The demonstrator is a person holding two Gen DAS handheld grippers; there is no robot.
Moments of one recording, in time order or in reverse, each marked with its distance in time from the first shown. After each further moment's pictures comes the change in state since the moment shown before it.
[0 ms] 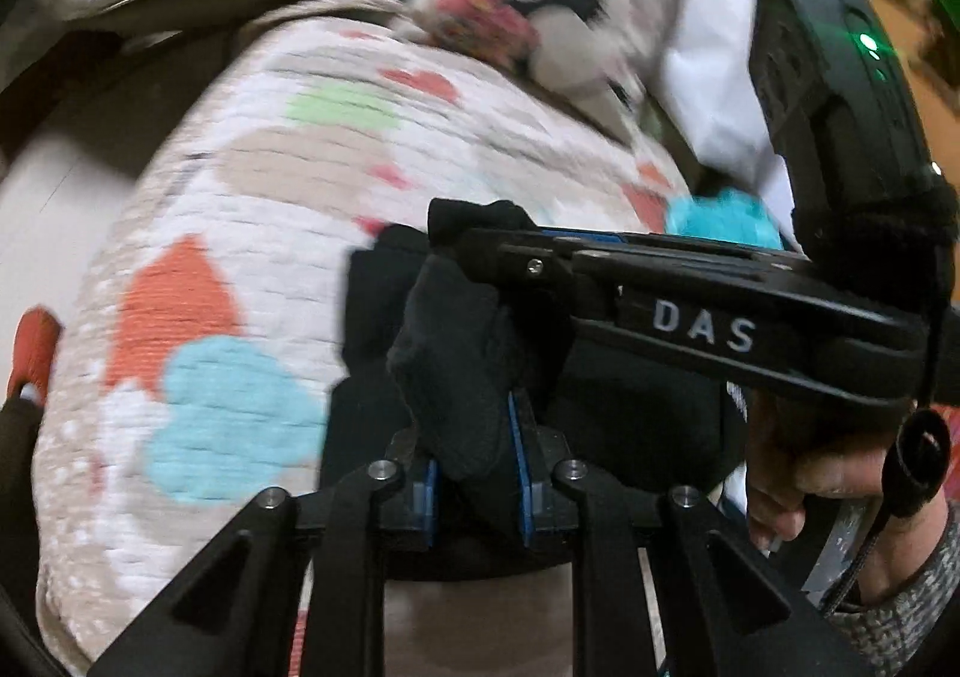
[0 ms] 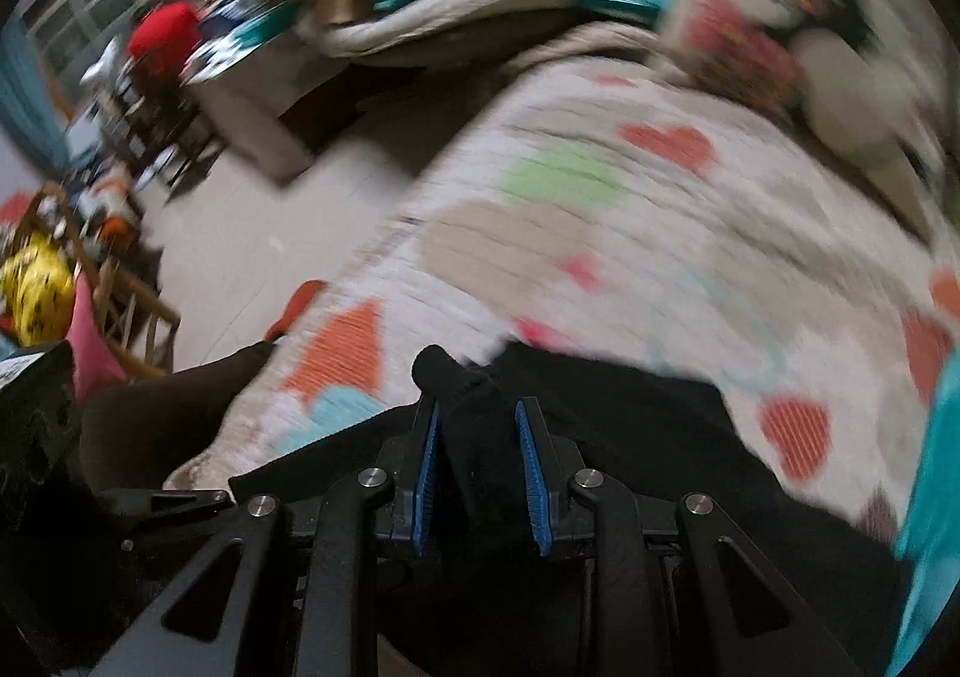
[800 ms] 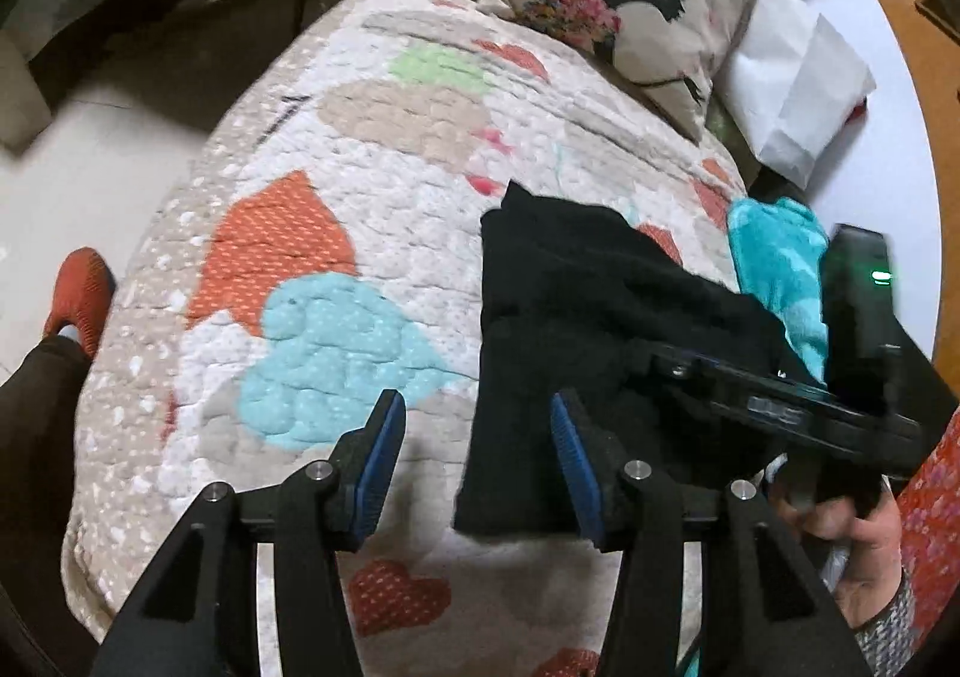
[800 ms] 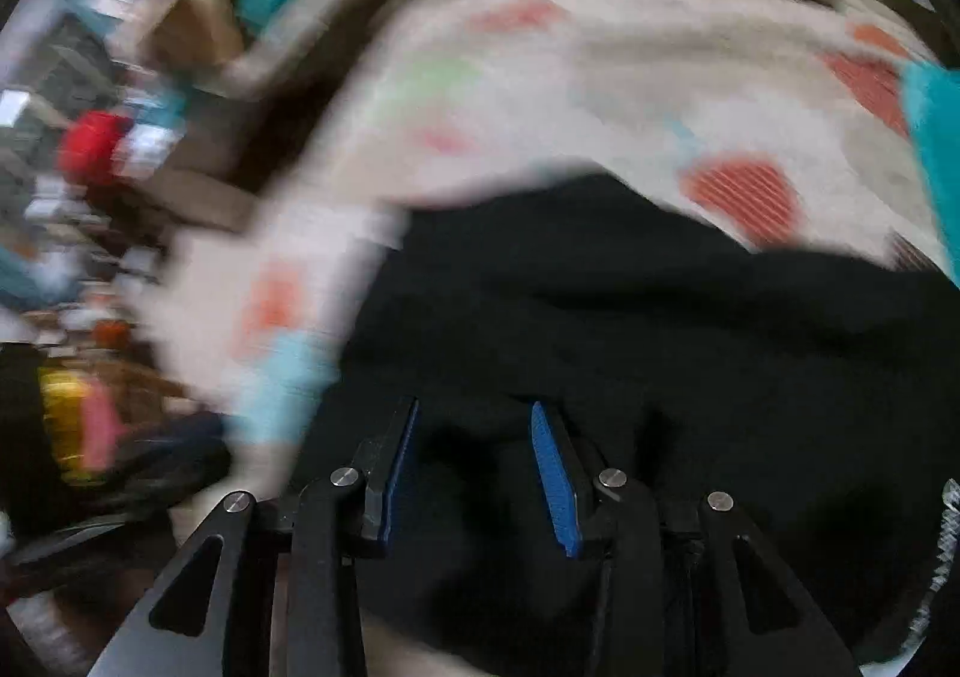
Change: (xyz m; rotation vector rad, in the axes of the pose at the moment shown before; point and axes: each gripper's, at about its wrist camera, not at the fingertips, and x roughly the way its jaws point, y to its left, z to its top) left arm -0.013 0.045 -0.015 -0.123 0.048 0.078; right arm 0.013 -0.058 -0.070 0.331 0.063 -0.034
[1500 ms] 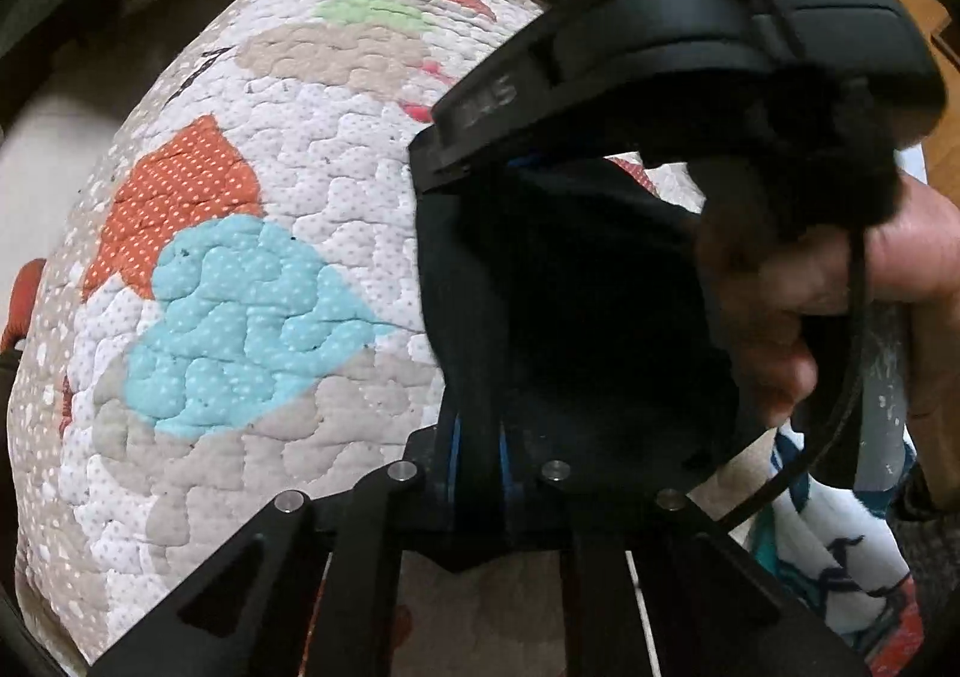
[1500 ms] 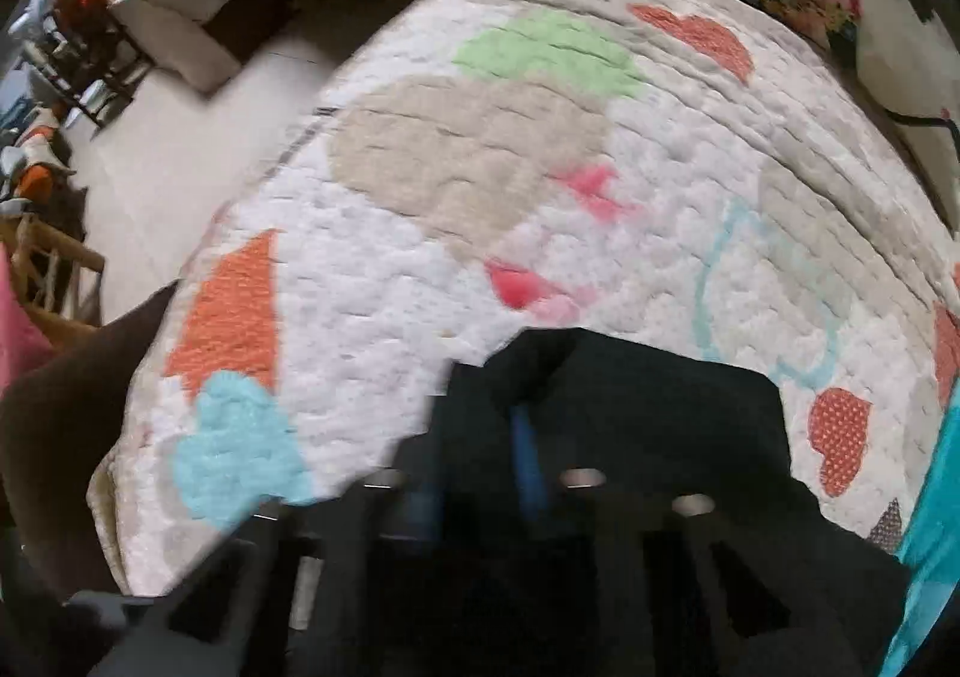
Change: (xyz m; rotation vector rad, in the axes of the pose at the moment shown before) left arm 0.034 -0.008 -0.021 0.068 0.050 -0.071; right arm 0.076 0.106 0.074 -0.350 0.177 -0.133
